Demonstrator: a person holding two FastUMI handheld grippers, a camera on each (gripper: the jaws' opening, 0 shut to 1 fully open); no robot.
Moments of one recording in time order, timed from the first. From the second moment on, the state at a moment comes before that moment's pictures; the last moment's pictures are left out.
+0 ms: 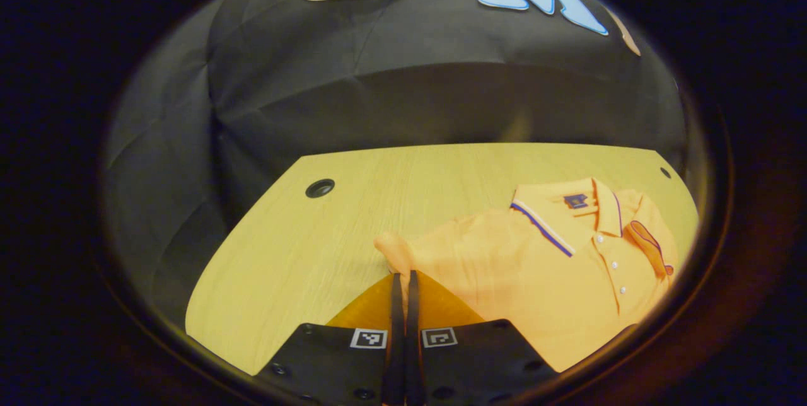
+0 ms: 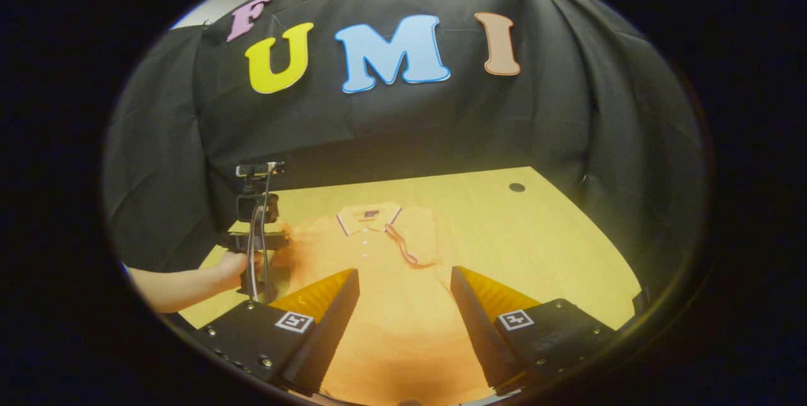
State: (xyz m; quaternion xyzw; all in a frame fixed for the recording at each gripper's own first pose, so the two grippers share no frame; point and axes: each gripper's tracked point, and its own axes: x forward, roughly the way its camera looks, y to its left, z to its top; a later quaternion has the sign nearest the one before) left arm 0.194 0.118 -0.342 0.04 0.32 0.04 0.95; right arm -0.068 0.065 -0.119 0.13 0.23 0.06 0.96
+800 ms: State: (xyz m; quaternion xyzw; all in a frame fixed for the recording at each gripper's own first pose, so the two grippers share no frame) left arm 0.179 0.005 -0.352 0.08 0.33 -0.05 0.94; right arm -0.093 0.022 -0.146 0.13 0.25 0.02 0.96
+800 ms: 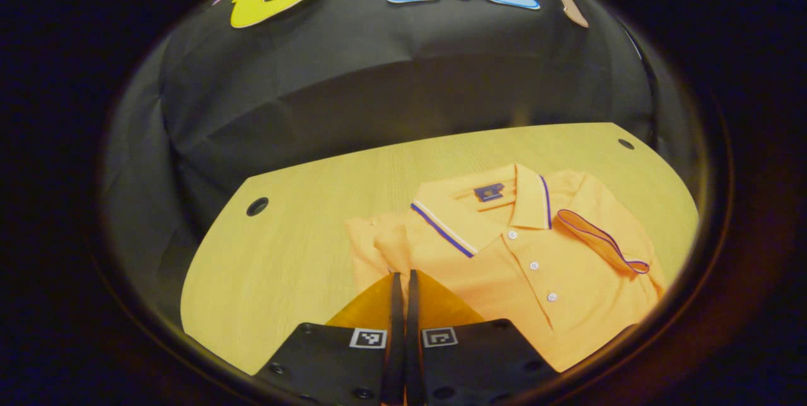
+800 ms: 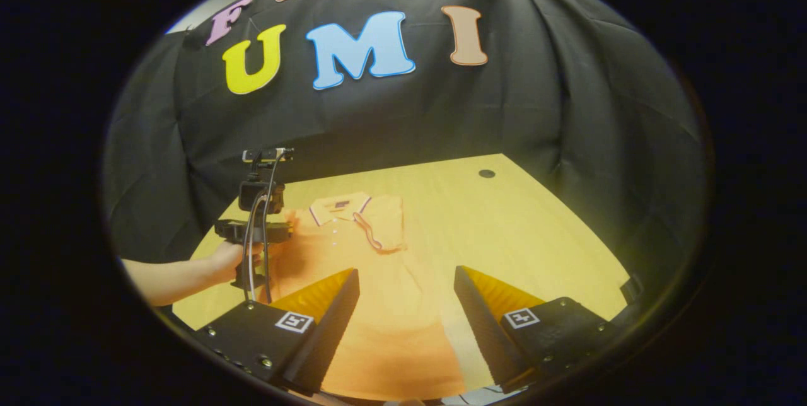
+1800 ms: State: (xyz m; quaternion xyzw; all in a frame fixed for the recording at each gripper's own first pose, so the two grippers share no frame) left arm -0.085 0.014 -0.311 0.02 0.37 -0.06 0.93; right arm -0.137 0.015 -0.247 0.06 0.32 0.13 0.94
